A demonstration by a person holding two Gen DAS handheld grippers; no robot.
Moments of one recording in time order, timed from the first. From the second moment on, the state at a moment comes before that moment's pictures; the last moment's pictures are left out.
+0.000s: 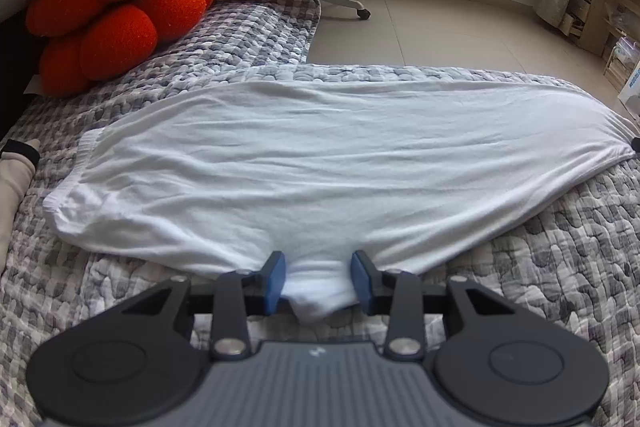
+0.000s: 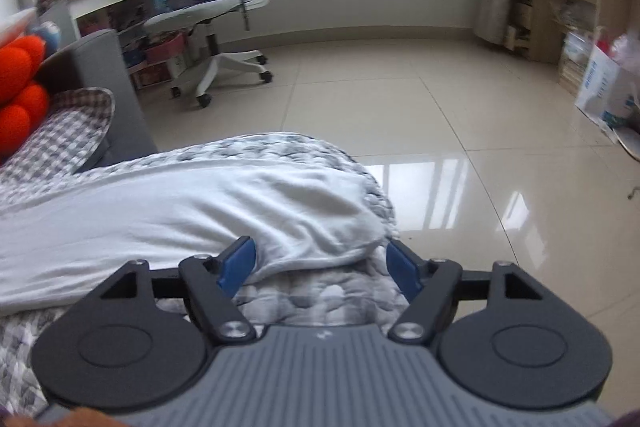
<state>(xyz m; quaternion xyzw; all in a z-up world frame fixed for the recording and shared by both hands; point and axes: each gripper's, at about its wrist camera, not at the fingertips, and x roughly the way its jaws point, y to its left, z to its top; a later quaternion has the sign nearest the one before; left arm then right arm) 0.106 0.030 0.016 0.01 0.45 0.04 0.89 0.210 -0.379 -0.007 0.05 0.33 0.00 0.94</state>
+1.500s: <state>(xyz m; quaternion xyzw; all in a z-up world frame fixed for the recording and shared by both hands) 0.097 0.038 0.020 0.01 0.47 0.03 0.88 0.235 -0.351 -0.008 0.22 0.32 -0.08 0.92</state>
